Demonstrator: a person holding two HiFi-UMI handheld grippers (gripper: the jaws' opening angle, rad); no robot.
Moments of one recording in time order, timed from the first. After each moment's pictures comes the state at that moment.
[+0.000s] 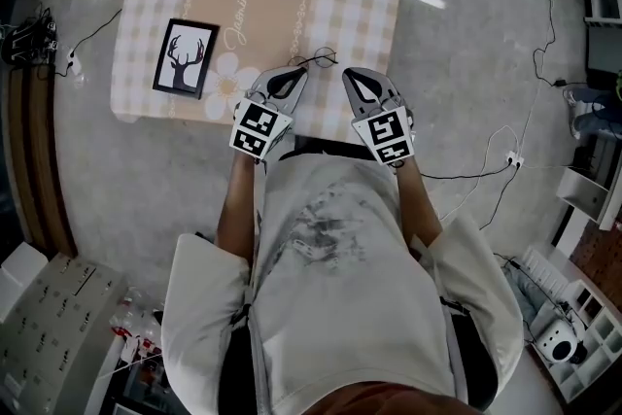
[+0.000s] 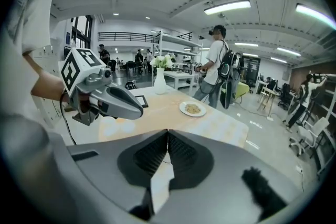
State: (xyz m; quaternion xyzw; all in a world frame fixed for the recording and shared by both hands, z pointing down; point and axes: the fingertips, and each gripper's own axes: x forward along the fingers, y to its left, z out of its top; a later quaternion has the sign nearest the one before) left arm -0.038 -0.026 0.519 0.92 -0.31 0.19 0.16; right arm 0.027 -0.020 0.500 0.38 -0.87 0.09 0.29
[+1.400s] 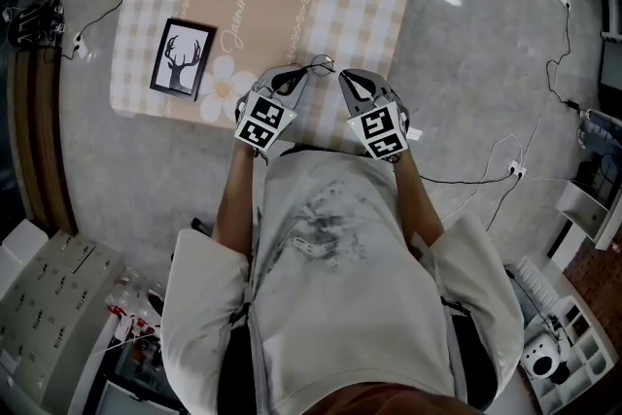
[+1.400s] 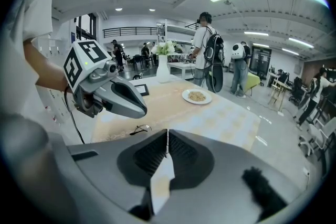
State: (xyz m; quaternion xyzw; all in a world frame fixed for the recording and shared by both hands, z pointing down) left arm -0.020 -0.046 0.577 0.90 -0.29 0.28 0.16; right arm 0.041 -0.046 0.550 0.32 -0.88 0.11 0.33
